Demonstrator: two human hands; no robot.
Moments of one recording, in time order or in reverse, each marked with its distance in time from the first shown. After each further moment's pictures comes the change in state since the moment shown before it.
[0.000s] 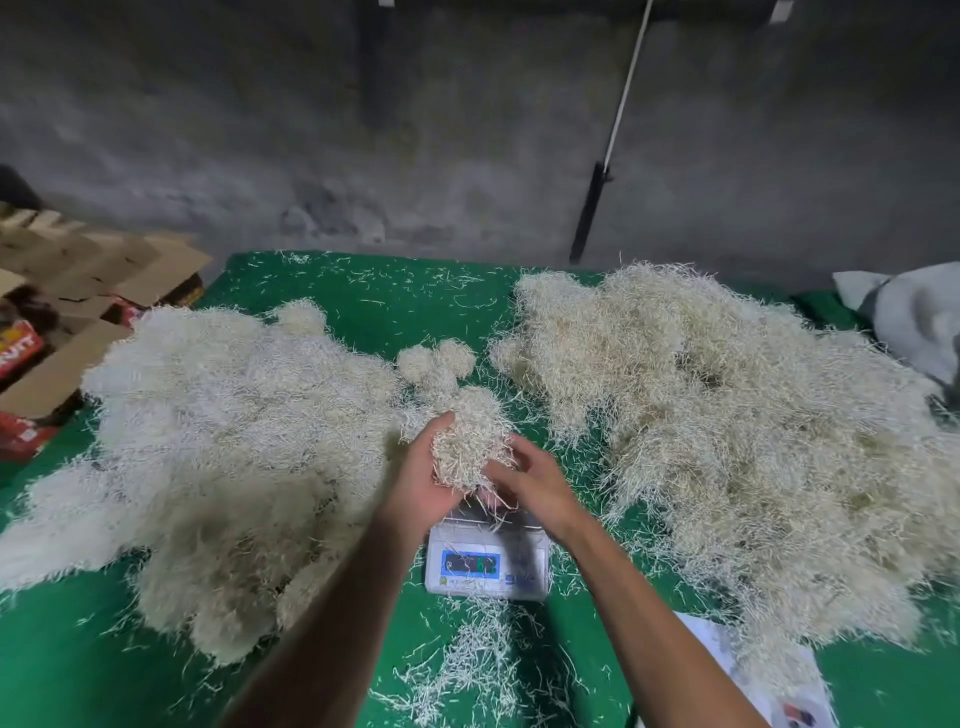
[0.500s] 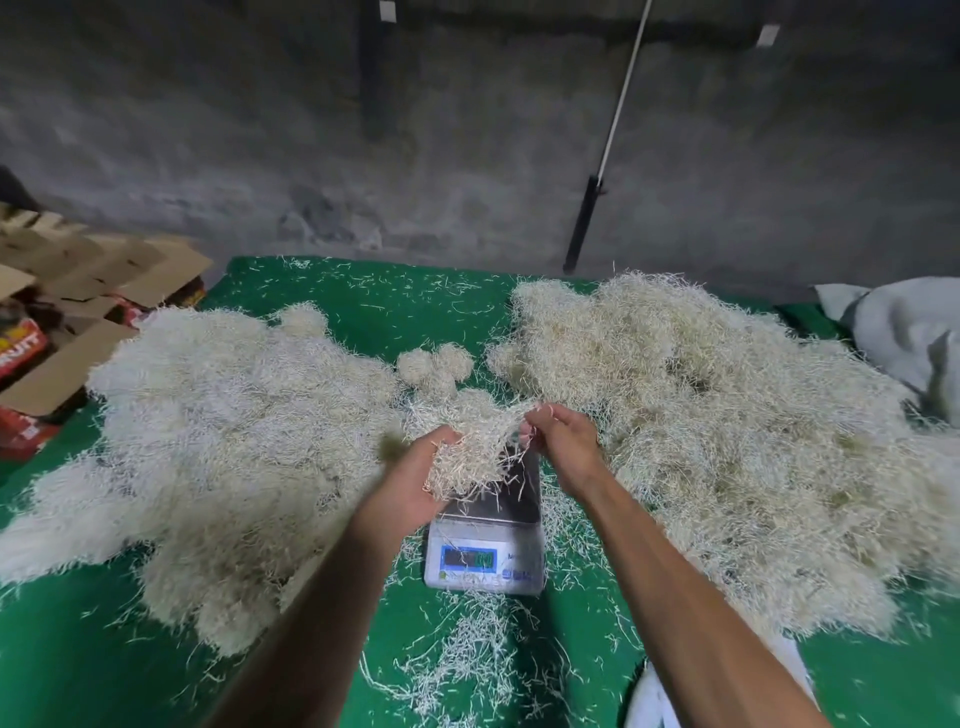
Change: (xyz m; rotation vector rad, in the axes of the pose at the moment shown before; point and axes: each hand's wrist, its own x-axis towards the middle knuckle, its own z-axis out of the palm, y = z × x) left_hand -0.037 0.033 -0.004 -0.246 0.129 -0.238; right_hand 0.014 -0.032 -0.033 0.247 0.271 0.037
